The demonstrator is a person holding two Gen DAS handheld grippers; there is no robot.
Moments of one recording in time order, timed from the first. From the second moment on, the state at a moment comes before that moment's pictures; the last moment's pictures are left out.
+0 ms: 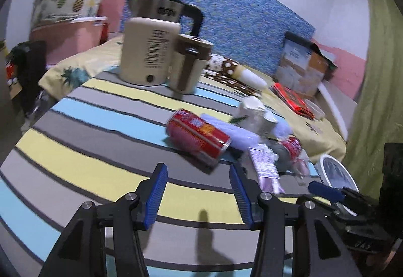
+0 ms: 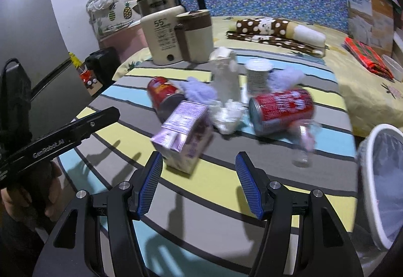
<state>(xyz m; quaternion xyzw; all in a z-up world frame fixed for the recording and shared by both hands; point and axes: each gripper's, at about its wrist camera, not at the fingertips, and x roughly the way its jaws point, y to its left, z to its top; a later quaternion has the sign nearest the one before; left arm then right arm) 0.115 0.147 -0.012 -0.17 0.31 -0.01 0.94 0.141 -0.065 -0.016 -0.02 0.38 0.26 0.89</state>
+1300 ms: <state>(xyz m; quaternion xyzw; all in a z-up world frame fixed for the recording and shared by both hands) 0.149 0.174 -0.028 -0.15 0.34 0.10 0.92 0.144 -0.084 -0.026 0.00 0.38 0.26 0.89</state>
